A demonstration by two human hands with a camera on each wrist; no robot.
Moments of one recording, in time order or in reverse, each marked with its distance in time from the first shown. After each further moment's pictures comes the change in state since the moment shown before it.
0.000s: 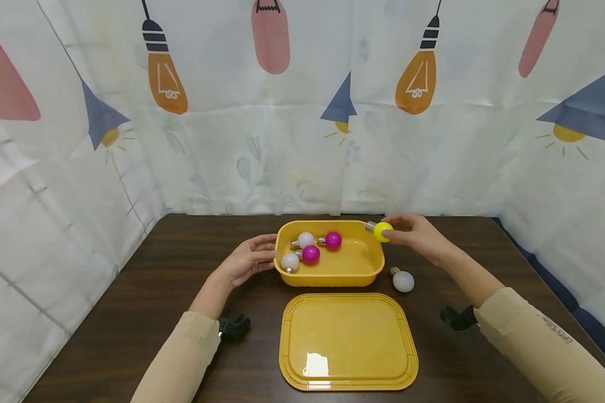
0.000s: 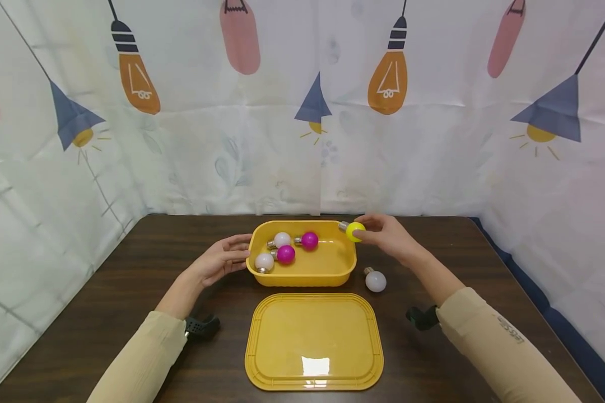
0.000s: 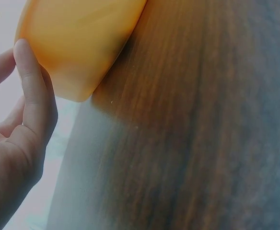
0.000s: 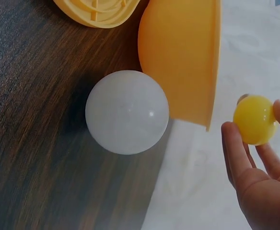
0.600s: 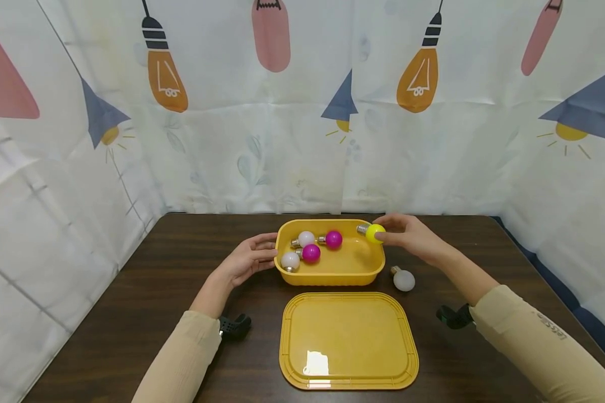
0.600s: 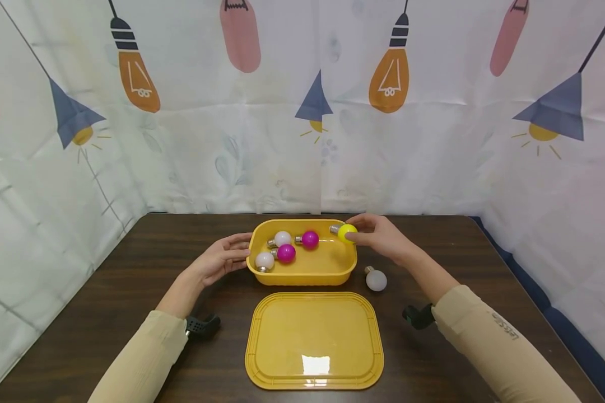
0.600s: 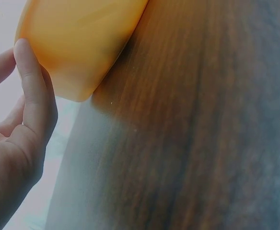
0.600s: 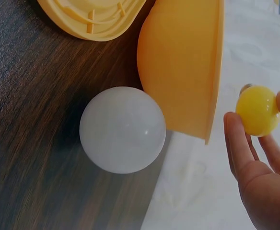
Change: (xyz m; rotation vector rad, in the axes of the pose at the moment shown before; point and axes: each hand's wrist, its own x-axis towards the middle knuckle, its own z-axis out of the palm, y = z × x) left_hand 0.000 -0.002 0.000 -0.007 0.008 0.005; right_hand 0.006 -0.005 0.011 -0.035 -0.054 -0.029
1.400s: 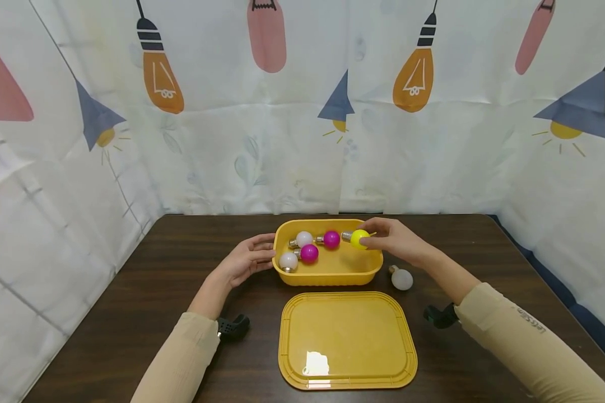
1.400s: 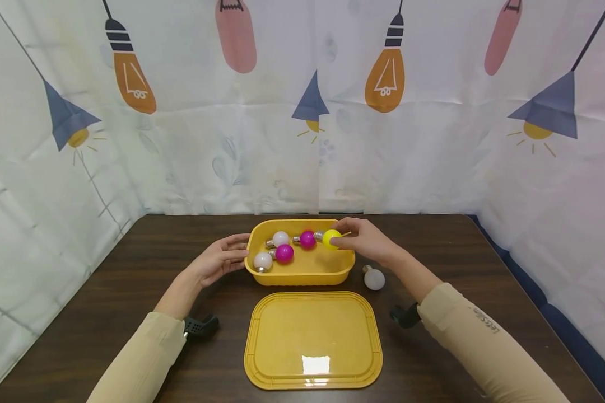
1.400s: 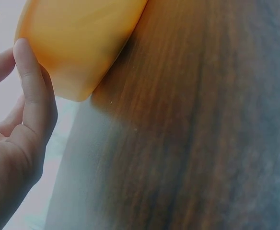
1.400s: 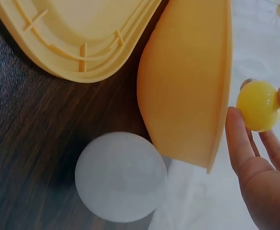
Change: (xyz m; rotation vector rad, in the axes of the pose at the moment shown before) left_hand 0.000 0.003 0.001 -0.005 -0.003 -0.011; right_hand 0.010 -0.004 0.021 0.060 -0.073 -0.023
